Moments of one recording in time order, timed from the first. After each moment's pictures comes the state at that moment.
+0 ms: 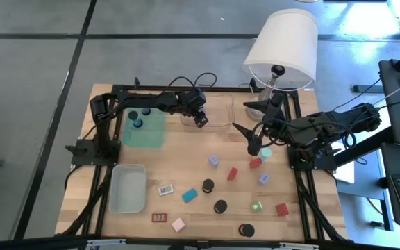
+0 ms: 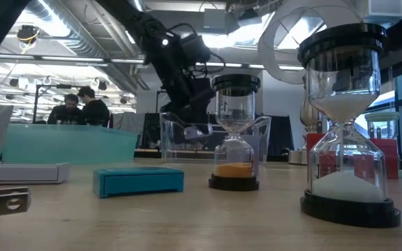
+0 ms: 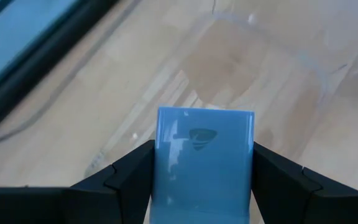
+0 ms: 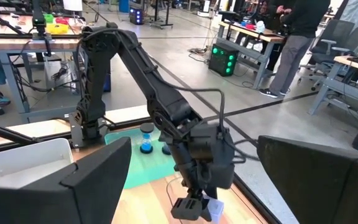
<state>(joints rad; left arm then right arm) 0.40 1.89 1.31 -0.36 -0.14 -0.22 0.43 1.25 1.51 -0.58 0.89 0.15</state>
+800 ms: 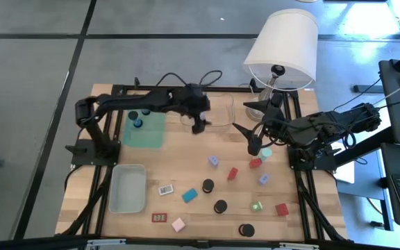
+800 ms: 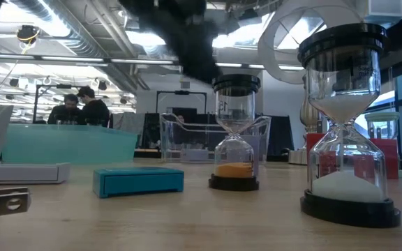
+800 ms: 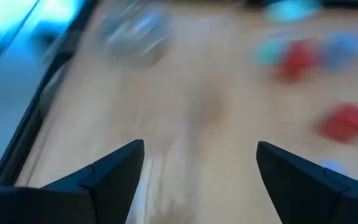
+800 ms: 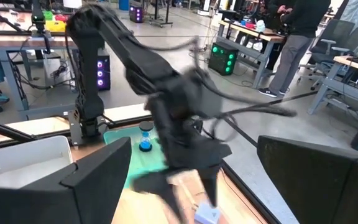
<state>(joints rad) 0.29 1.71 1.38 -0.37 0.15 0.17 0.43 1.25 1.51 -0.59 0.89 0.15</state>
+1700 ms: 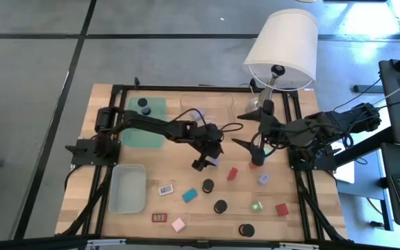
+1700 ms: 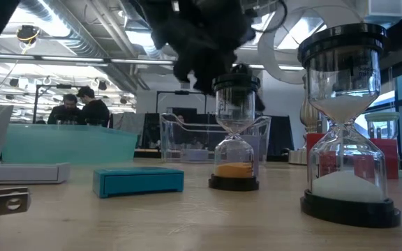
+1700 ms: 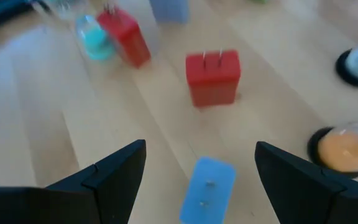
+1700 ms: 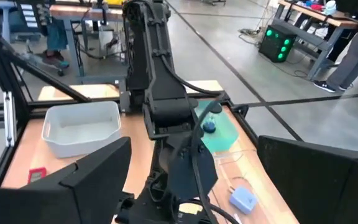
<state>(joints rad) 0.04 1.96 1.38 -0.23 0.26 0.48 0.43 1.25 1.51 -0.67 0.66 0.15</state>
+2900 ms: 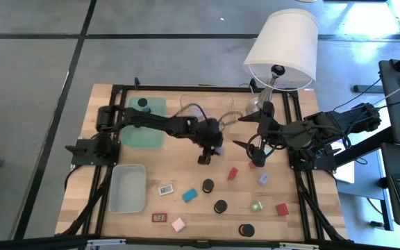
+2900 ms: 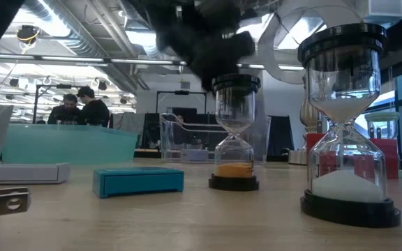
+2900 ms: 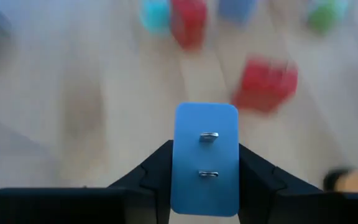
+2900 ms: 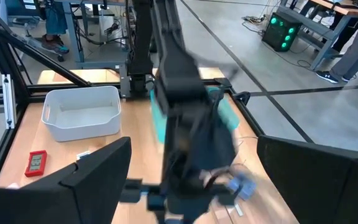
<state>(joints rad) 0.09 1.94 1.41 -0.25 0.19 0.17 0.43 1.25 1.51 -0.73 0.64 0.17</state>
